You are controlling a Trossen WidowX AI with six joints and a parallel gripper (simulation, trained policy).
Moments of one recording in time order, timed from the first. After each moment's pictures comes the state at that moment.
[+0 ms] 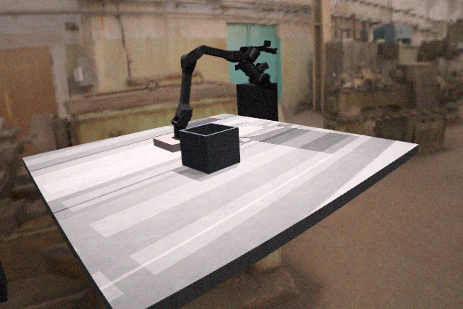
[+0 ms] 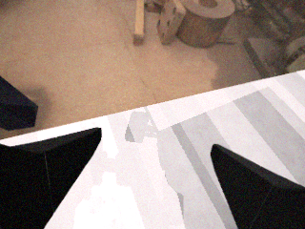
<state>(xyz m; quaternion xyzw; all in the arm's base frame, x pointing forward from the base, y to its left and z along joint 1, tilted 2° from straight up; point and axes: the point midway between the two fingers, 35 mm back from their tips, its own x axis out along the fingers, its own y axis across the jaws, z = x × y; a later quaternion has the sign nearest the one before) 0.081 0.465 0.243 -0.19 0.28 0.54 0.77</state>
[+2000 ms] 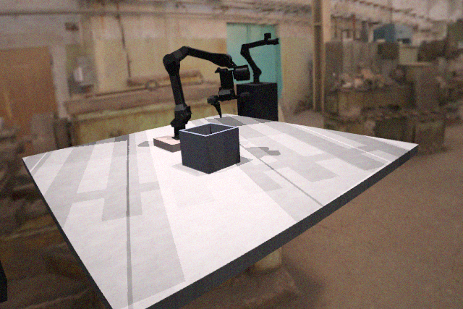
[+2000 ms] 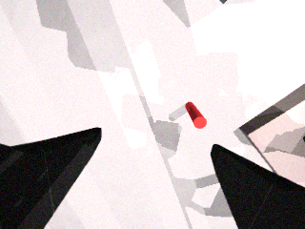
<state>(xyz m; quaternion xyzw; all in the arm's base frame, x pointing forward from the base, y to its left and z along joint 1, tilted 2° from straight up) 0.185 0.166 0.144 0.31 0.65 -0.23 0.66</state>
